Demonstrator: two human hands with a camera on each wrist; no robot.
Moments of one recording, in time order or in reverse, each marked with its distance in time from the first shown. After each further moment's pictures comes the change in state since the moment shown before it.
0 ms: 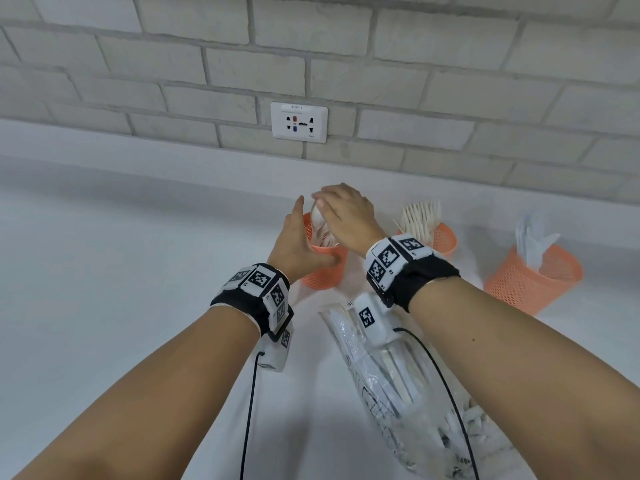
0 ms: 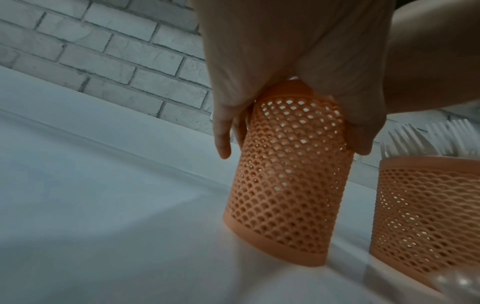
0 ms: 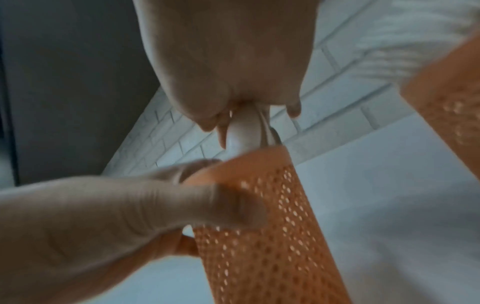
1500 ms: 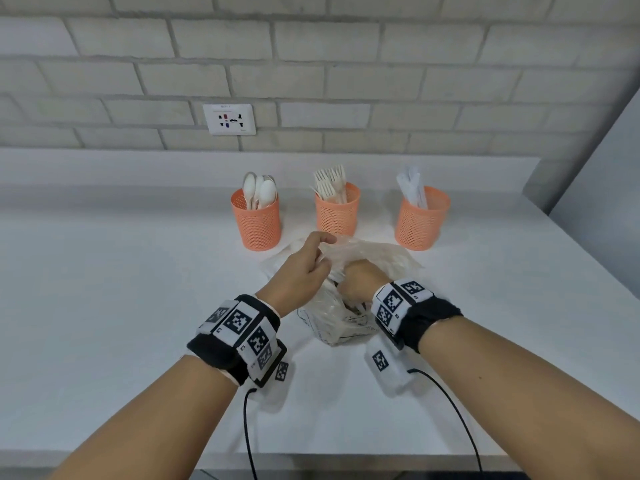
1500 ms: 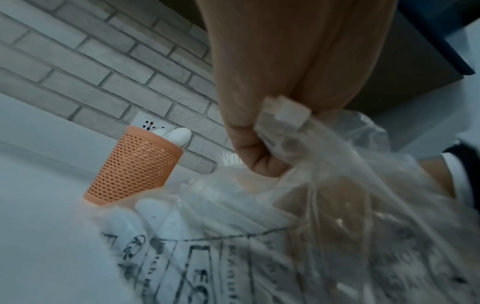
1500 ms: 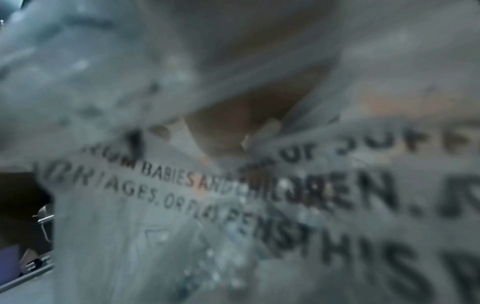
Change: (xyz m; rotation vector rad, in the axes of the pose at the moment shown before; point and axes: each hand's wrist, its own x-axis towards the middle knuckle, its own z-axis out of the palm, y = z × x) left_hand -0.167 0.090 0.069 0.019 -0.294 0.237; right_hand -0.217 0.029 -0.044 -0.123 -0.337 0.471
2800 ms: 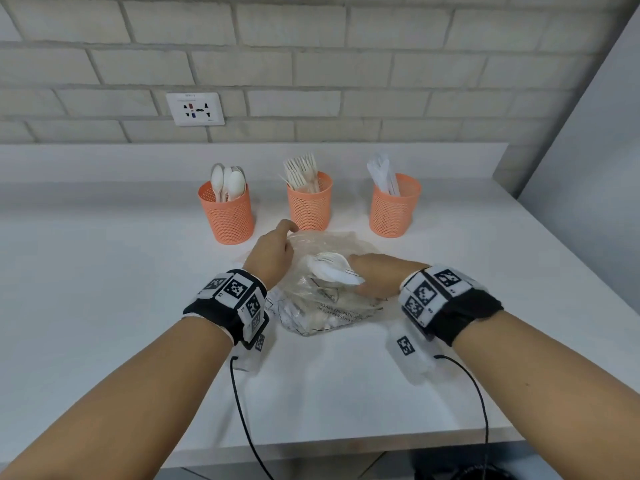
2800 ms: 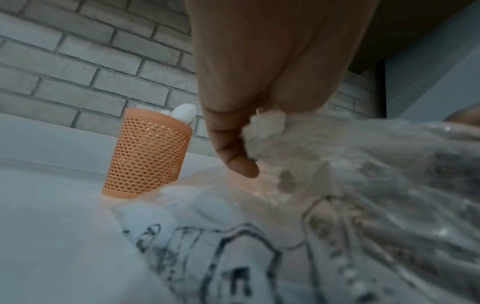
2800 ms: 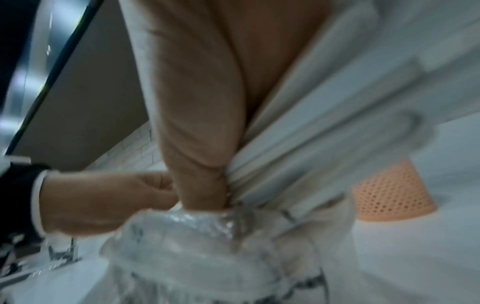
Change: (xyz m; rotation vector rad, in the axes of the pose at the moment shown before) left_hand 0.038 -0.024 0.013 0.321 0.101 -0.100; right_hand -0.034 0.055 -0.035 -0.254 -0.187 -0.198
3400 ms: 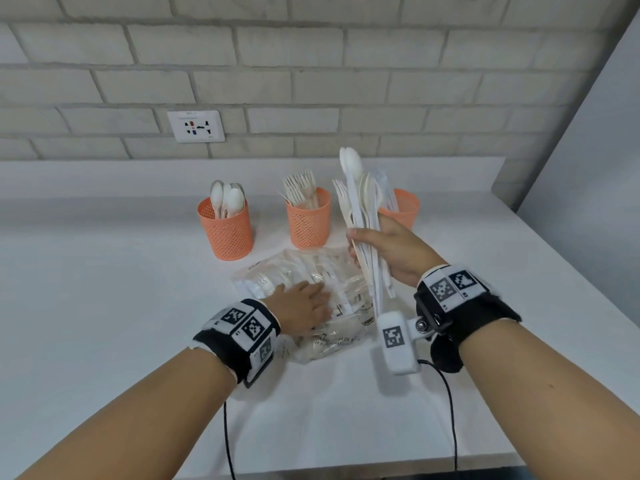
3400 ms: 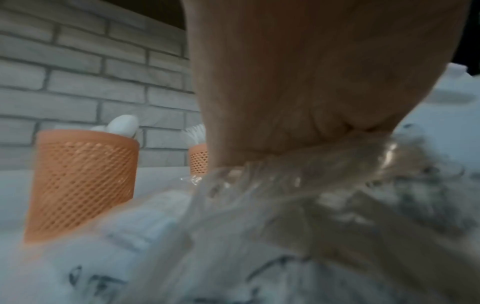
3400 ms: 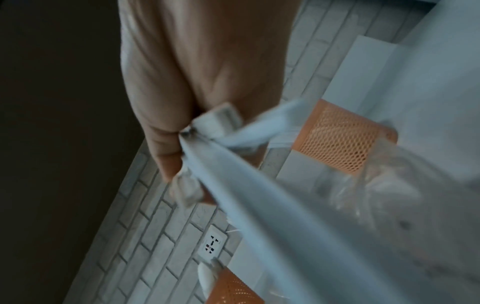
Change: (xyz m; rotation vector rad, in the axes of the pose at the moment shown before) left_hand -0.022 0.017 0.018 0.698 -0.755 0.167; right_hand 0.003 0.017 -0.031 1.379 0.387 -0.220
